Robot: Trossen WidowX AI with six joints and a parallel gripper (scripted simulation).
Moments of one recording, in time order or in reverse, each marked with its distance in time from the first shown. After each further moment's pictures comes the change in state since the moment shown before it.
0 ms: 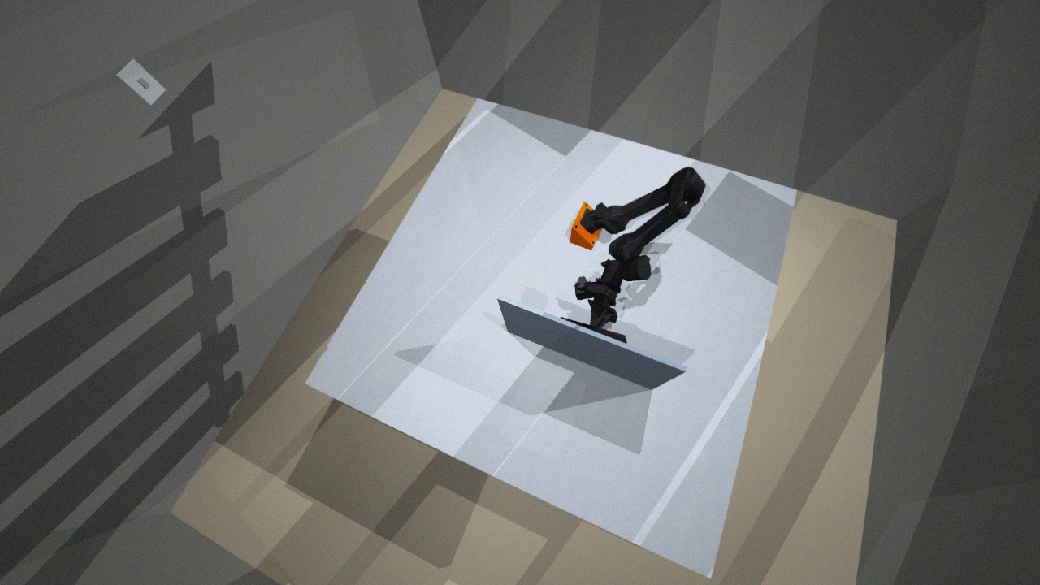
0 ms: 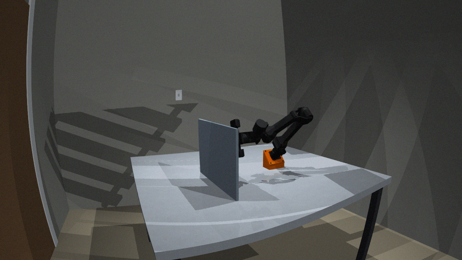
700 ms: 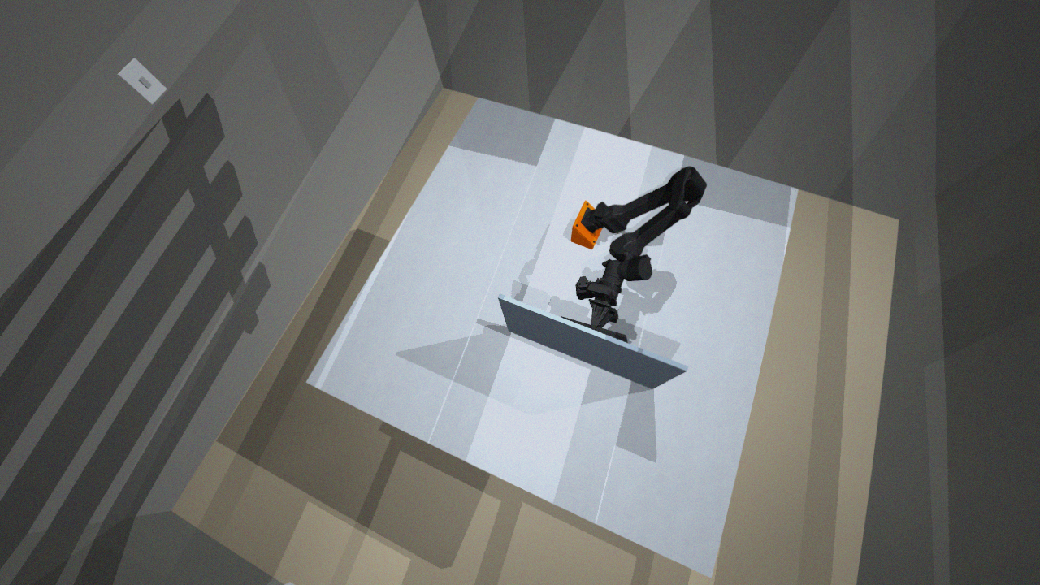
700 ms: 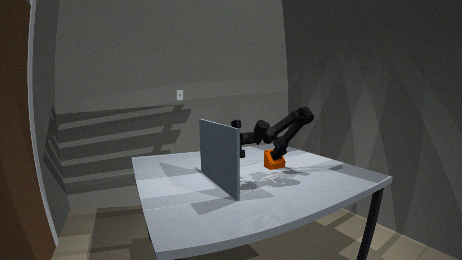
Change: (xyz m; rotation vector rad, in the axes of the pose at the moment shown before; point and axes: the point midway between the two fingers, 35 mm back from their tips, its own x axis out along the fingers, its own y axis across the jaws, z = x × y) arm 0.001 -0.003 0.000 0.000 0.000 0.005
